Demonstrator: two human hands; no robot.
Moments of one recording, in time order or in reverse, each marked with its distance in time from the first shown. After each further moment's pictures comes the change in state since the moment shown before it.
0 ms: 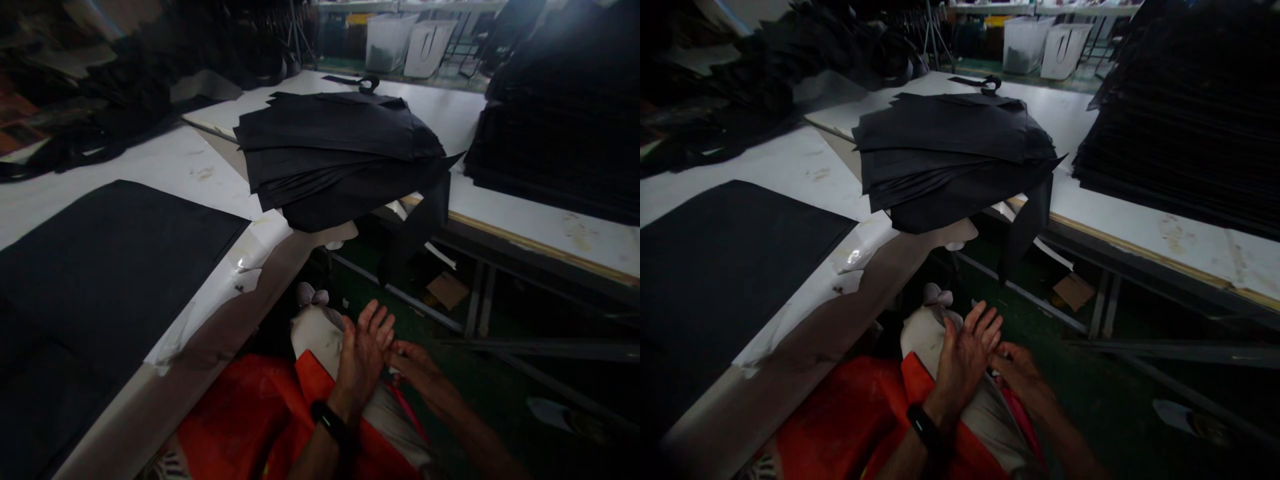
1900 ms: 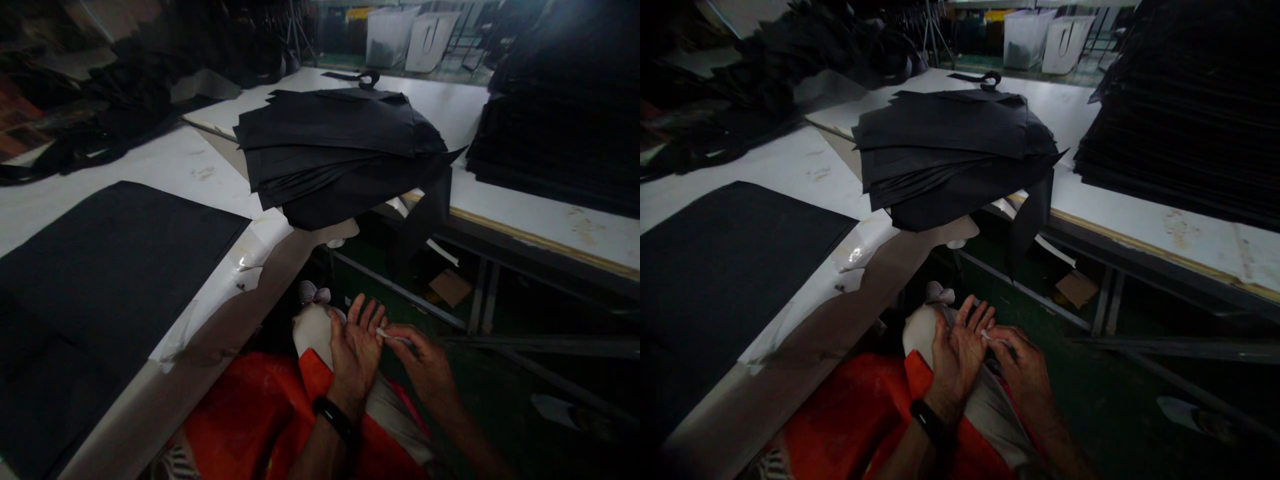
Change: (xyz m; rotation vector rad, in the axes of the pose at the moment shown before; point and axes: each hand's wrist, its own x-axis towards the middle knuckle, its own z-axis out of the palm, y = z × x) left_hand 0.003 0.010 0.007 -0.207 0.230 0.092; right_hand -0.011 0.003 0.007 -0.249 0.197 -0.522
